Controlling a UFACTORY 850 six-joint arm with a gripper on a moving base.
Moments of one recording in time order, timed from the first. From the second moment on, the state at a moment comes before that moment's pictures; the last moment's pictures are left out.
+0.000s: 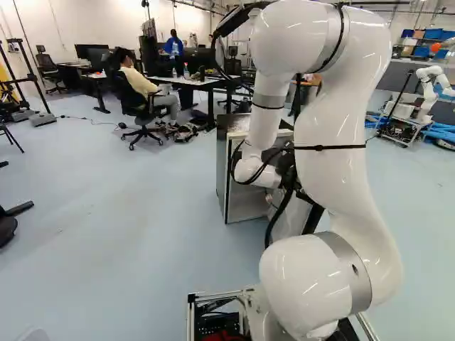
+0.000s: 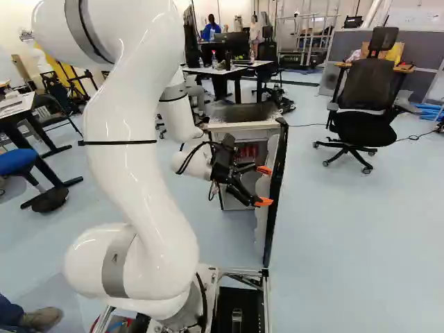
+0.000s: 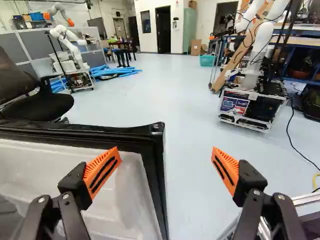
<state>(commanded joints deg) 2.0 -29.0 -32.5 98.1 75.7 0.0</state>
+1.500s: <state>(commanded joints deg) -12.8 -34.1 -44.6 98.1 75.7 0.0</state>
